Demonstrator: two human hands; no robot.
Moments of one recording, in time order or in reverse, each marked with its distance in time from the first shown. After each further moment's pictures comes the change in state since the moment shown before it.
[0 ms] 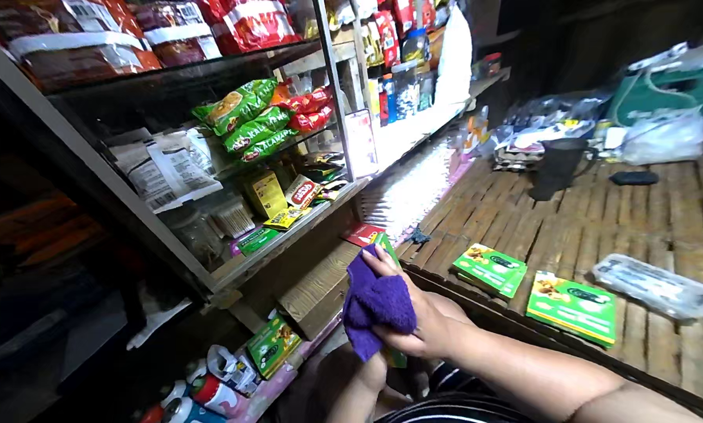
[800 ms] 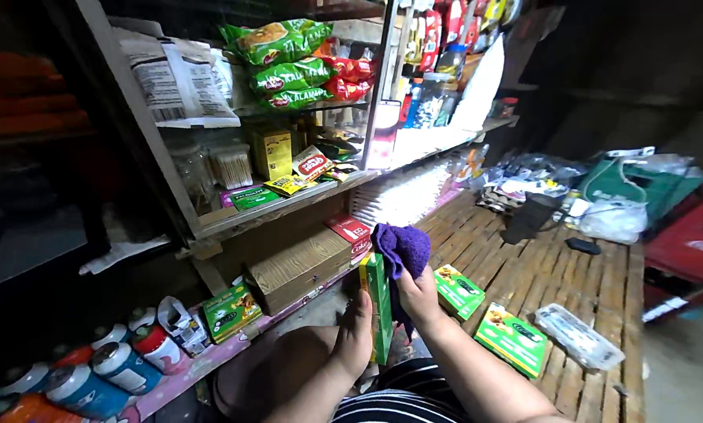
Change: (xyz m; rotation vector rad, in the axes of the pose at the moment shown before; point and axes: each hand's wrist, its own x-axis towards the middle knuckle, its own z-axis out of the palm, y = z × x) left_hand 0.012 0.018 0.019 -0.246 -0.042 0.225; right_hand 0.001 0.033 -0.001 0.178 0.374 0.342
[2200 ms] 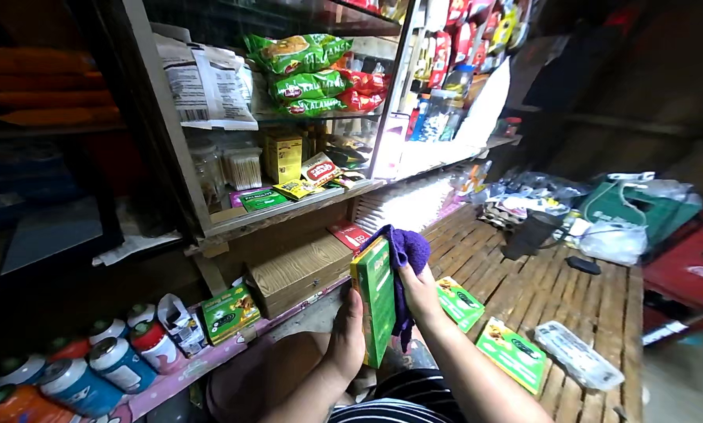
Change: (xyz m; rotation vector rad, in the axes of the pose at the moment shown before) left_hand 0.003 0.010 -0.007 -0.078 0.068 0.053; right_hand 0.009 0.004 -0.002 0.064 0.015 0.335
